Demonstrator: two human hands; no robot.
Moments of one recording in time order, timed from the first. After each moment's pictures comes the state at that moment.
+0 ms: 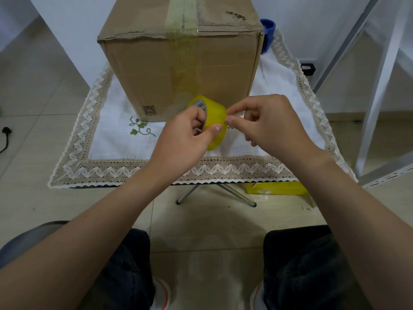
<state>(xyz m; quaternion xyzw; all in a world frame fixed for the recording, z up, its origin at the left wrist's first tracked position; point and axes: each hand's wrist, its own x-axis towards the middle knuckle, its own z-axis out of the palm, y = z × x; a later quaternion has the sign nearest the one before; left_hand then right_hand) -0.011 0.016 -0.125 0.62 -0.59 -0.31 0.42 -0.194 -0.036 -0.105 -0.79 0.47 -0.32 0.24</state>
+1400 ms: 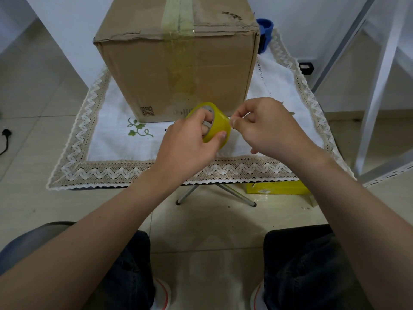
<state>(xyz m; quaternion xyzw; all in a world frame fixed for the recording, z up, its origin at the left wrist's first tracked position) -0.022 0.012 -0.130 0.65 -0.67 -0.17 0.33 -0.192 -0.035 -0.101 -0.74 0.55 -0.25 0.29</state>
